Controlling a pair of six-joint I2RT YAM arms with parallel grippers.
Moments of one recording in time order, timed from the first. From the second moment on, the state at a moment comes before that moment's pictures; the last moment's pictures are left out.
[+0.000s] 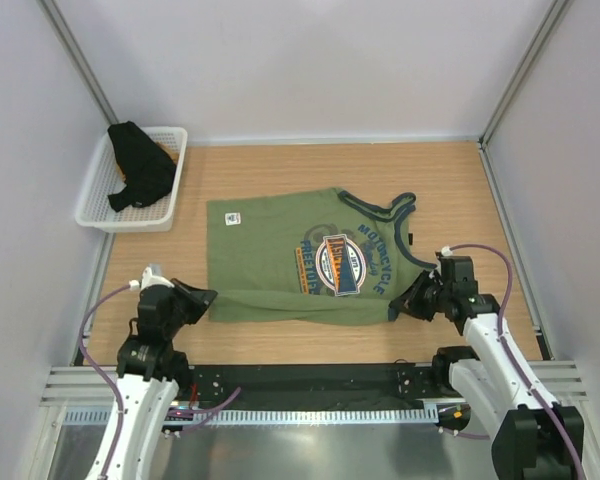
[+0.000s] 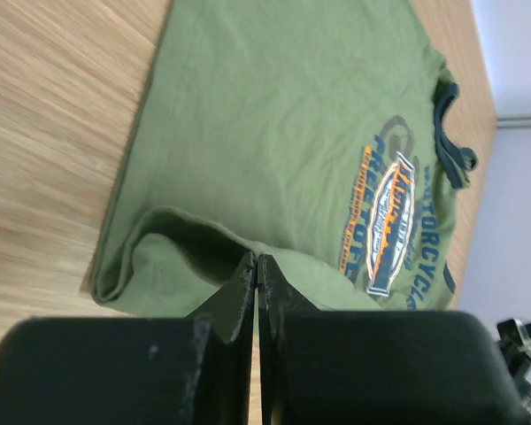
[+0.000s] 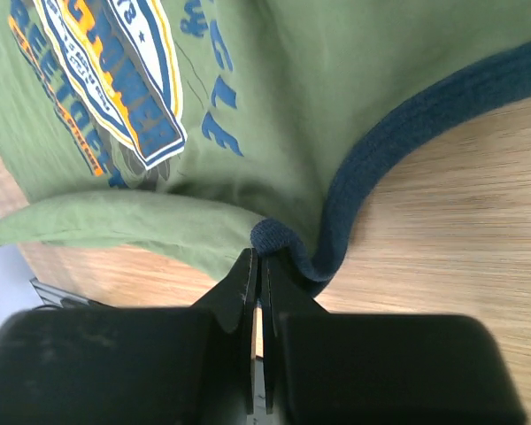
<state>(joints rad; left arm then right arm) -0.10 0.28 0.26 -0.52 0.11 -0.95 0.03 0.77 0.37 -0.56 -0.40 0.68</state>
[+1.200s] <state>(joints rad) -0.20 0.38 0.32 -0.68 -0.17 -1.10 0.21 1.27 0.75 -0.47 -0.20 0.57</state>
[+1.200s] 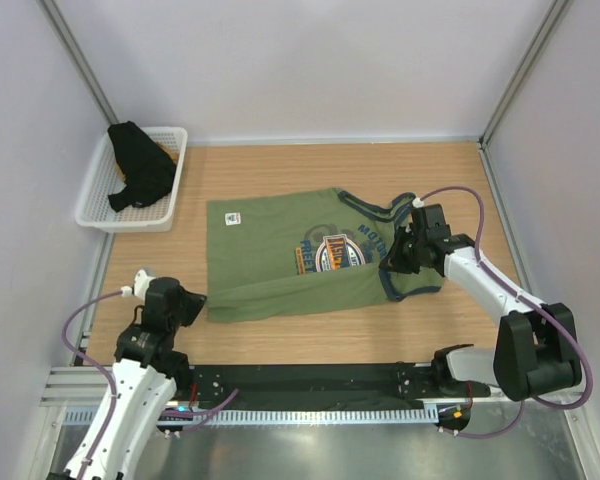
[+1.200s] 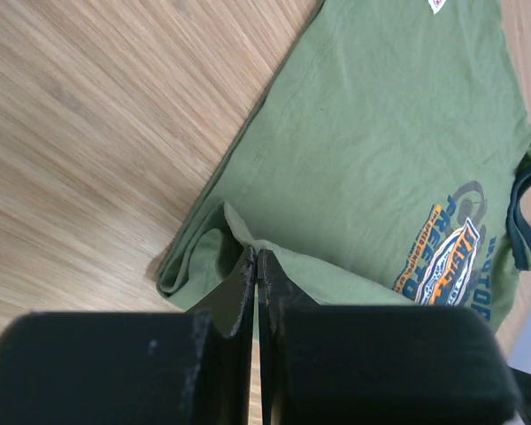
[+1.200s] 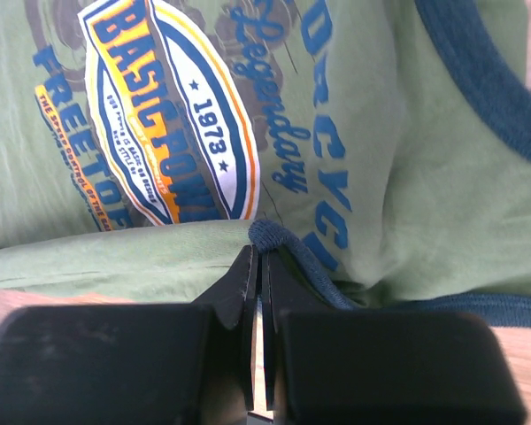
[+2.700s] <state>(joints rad) -0.19 1.01 0.51 -0.37 -0.21 -0.92 0.22 1.49 0.92 -0.43 -0.13 0.51</state>
